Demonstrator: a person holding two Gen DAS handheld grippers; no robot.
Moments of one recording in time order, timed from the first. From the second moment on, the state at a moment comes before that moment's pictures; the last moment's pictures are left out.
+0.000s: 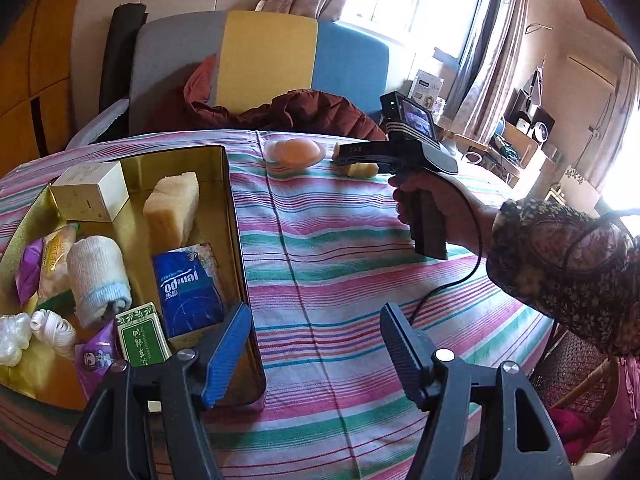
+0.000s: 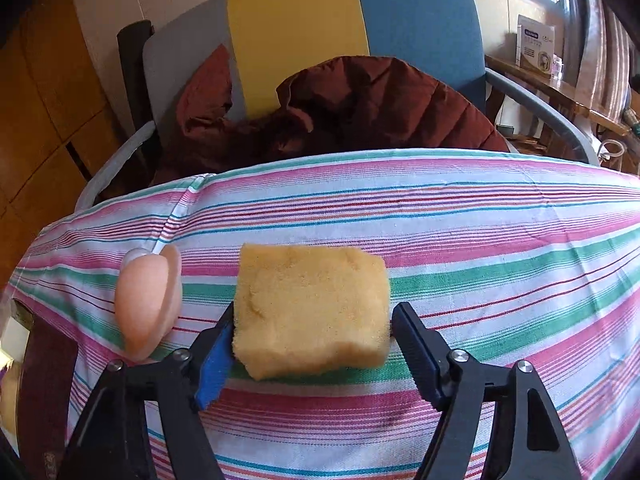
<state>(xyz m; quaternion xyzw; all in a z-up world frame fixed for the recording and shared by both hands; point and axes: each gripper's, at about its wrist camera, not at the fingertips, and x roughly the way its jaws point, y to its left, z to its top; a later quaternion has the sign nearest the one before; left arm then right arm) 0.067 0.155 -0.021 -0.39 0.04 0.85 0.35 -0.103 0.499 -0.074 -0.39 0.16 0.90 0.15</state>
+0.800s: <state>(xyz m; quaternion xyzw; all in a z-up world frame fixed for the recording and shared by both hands) -0.091 0.315 -0.010 -0.43 0.02 0.85 0.32 -0.012 0.509 -0.077 -0.36 0.20 0.88 0.25</state>
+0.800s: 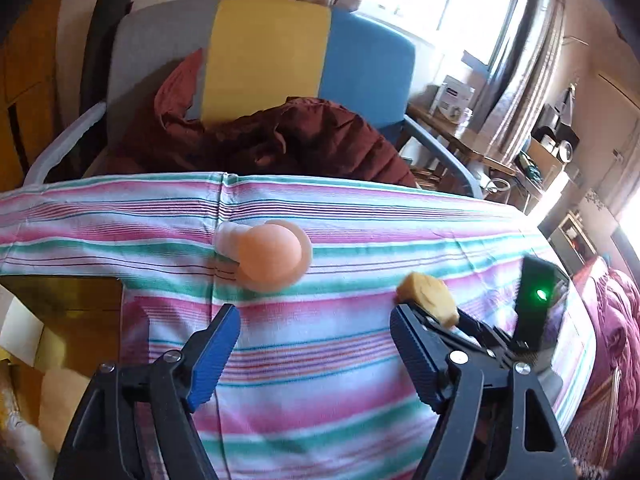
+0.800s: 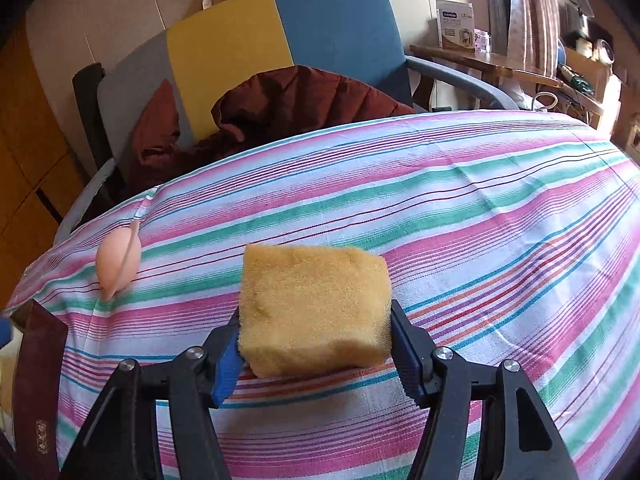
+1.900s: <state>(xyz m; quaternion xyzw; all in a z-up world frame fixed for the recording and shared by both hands) -0.160 0.332 -0.081 -0.41 -0.03 0.88 0.23 -0.010 0.509 -0.079 -0.35 0.20 0.88 0.24</state>
